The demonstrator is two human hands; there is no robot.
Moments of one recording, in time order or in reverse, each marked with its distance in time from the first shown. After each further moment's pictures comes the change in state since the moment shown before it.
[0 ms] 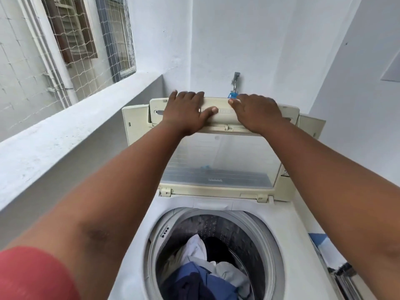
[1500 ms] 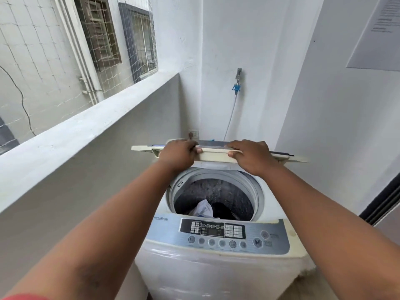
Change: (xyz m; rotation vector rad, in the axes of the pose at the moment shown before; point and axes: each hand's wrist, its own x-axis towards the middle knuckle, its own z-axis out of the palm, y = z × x) left_hand -0.262 0.068 -0.074 -0.169 -0.187 -0.115; right_hand -0.267 -0.015 -0.019 0.303 -0.196 -0.148
